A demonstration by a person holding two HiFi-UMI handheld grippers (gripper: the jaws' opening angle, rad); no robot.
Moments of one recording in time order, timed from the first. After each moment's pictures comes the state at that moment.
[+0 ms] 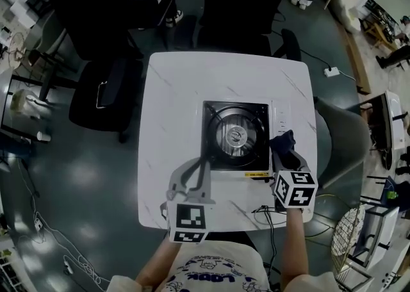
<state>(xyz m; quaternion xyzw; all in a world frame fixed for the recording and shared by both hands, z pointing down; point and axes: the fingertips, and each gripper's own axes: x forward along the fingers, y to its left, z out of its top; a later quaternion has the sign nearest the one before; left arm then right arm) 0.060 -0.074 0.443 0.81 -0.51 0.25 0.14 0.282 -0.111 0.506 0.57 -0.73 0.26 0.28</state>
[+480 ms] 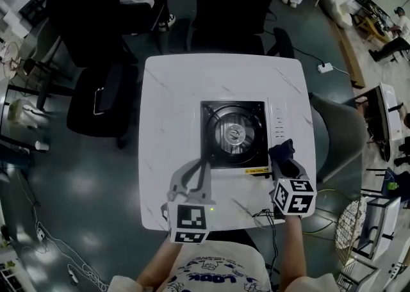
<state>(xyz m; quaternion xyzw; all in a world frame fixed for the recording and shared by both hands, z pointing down) 0.059 -0.066 0.439 0.82 -0.49 0.24 0.14 0.284 -0.070 0.507 0.59 -0.70 0.28 0.28</state>
